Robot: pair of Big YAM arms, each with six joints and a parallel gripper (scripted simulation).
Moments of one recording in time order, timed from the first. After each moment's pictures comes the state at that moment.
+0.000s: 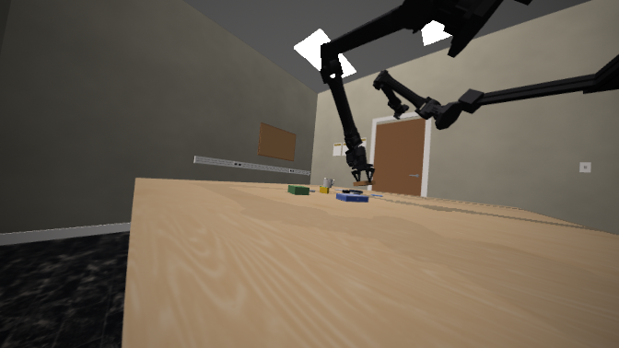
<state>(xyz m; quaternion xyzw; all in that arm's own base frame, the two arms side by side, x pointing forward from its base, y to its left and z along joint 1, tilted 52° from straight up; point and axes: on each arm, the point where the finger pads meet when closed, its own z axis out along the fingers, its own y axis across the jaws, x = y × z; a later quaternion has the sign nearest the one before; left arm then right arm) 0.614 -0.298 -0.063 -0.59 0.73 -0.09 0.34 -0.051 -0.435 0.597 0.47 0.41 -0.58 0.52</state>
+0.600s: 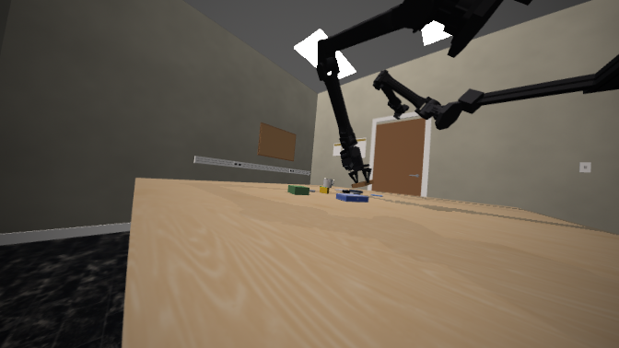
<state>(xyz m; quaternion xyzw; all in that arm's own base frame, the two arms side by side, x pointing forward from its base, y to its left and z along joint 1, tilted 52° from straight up) 0.620 -0.288 -0.058 -0.58 0.75 -0.12 0.28 -0.051 -0.435 0.597 0.47 0.41 -0.58 0.52</state>
